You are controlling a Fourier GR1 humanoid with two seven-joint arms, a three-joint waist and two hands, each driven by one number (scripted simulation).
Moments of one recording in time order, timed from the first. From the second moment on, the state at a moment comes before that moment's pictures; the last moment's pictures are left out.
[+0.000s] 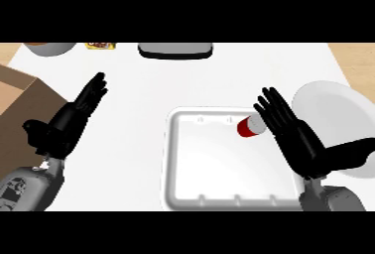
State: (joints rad) left arm -0.25 0.45 -0.24 -1.54 0.23 0.09 0.08; right arm -0.13 -0.22 0.19 -1.64 -0.46 0.06 0.06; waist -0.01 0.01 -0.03
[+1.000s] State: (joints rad) left arm -0.04 0.26 -0.26 -1.40 0.29 0.19 0.17; right arm -0.55 -0.55 -0.11 -1.07 -0.13 0.25 -0.60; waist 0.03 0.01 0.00
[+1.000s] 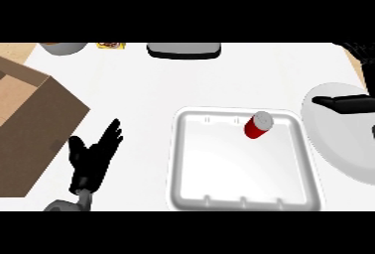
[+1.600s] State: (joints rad) left arm 0.00 0.27 -0.24 -1.42 0.29 0.18 0.17; right arm -0.61 -0.72 0.11 -1.12 0.19 0.36 -0.50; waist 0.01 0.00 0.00
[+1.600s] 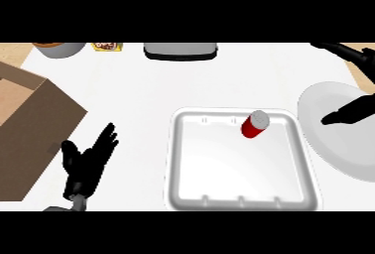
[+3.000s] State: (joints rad) left arm 0.02 0.18 -0.16 -1.41 0.19 0.12 0.17; right arm -0.39 -0.43 0.24 -1.43 0.65 0.35 -0.17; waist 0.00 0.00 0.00
